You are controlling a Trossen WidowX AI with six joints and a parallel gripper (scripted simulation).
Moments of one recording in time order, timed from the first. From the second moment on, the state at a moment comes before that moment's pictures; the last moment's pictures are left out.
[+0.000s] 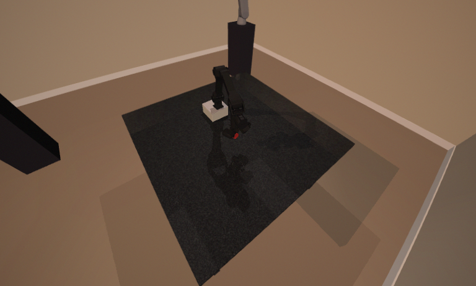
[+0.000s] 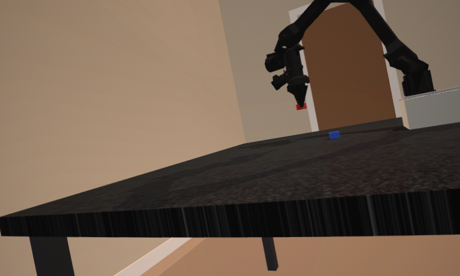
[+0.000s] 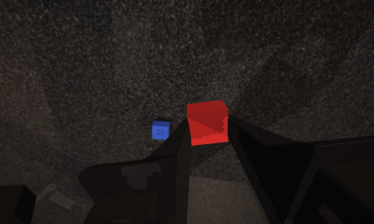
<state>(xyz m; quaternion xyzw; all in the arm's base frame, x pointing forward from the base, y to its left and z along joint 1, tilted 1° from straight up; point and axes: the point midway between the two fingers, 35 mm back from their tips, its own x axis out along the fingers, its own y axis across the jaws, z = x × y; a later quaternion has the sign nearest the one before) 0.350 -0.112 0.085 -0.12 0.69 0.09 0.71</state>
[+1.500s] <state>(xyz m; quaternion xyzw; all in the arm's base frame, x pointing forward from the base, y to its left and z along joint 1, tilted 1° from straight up) 0.258 -0.061 0.014 -0.04 0.69 0.01 0.72</state>
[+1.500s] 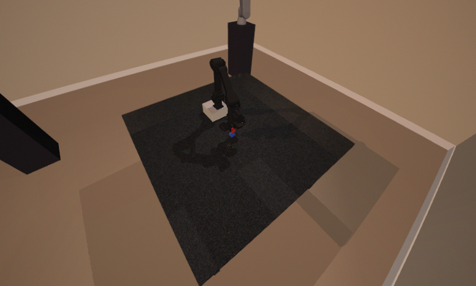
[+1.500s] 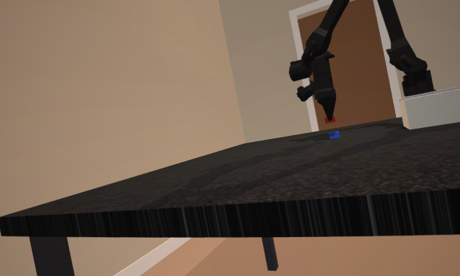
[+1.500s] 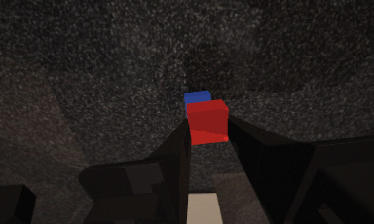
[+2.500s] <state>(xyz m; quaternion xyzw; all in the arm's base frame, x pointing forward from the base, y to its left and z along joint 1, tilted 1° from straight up) 0.254 -0.058 -0.017 -0.03 0.70 0.01 0.72</state>
